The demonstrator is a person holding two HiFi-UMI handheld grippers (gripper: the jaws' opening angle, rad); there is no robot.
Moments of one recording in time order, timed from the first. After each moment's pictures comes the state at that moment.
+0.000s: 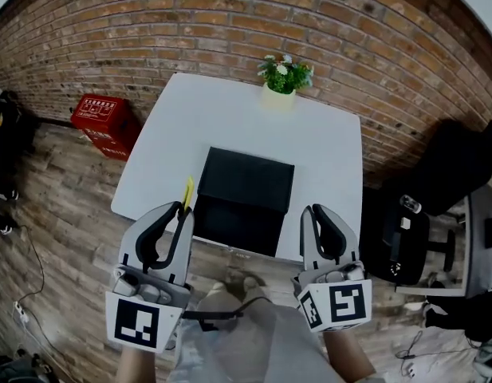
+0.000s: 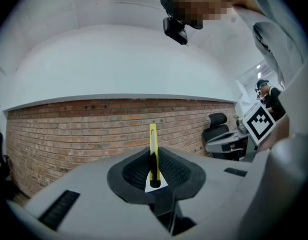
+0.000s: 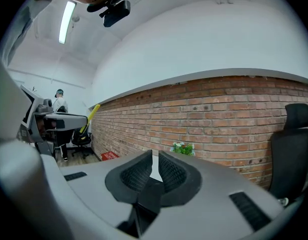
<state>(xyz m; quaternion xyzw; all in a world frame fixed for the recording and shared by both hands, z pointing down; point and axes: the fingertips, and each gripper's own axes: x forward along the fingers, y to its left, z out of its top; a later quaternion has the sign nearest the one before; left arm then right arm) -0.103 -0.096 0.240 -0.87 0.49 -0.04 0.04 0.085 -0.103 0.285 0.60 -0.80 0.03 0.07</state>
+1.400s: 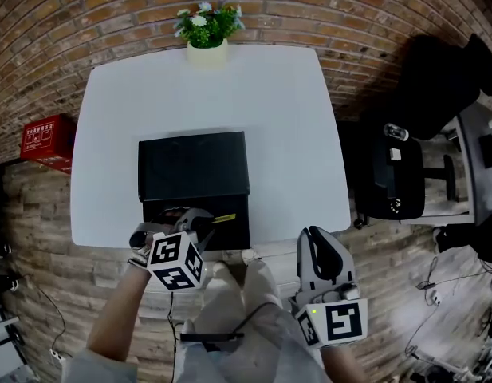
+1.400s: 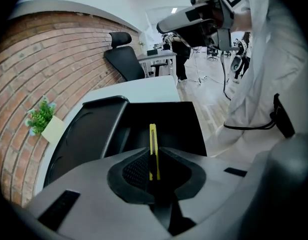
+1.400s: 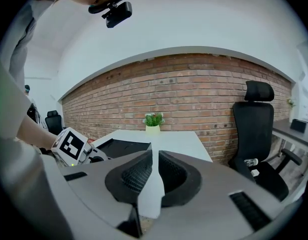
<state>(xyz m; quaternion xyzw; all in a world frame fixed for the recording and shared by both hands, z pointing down) 0.034 -0.109 0.563 -0.86 -0.03 -0.50 0.13 0.176 -0.054 0.405 0.70 -0.69 0.17 0.11</state>
